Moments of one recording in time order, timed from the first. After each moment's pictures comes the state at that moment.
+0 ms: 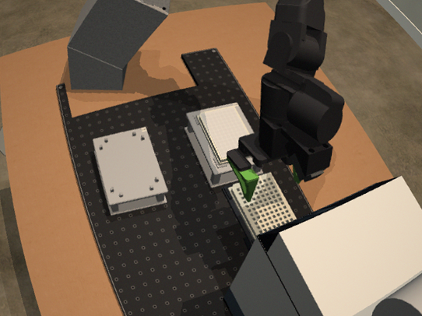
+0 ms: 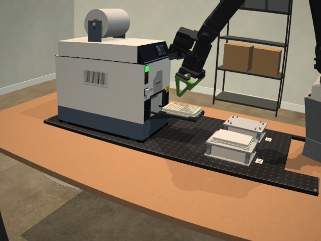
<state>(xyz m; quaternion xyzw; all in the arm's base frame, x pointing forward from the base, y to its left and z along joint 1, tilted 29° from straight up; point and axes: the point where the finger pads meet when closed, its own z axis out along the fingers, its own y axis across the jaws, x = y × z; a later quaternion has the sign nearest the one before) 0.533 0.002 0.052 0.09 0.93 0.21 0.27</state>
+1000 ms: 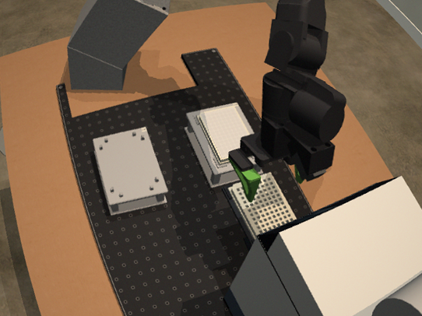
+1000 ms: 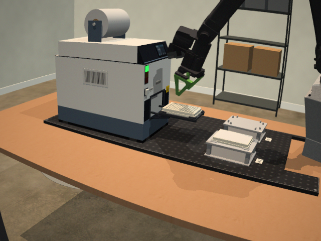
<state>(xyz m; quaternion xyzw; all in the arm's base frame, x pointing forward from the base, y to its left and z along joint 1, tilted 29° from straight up) 0.535 0.001 0.057 0.09 0.93 0.21 0.28</state>
